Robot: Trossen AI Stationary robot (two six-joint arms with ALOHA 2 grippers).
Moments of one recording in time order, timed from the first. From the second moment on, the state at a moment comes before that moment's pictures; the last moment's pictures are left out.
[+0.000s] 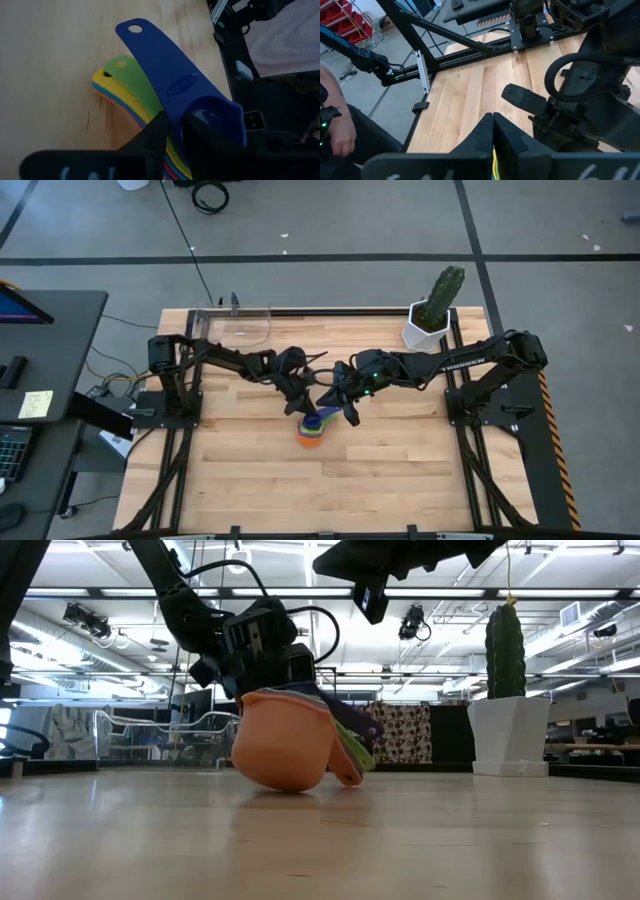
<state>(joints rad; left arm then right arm) 0.23 1.84 0.85 0.28 0.79 -0.34 0.04 1.50 1.04 0.09 -0.23 0.31</state>
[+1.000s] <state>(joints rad) 0.19 1.79 0.84 0.23 0.68 -0.34 0.04 1.50 1.04 0.10 -0.23 0.31</state>
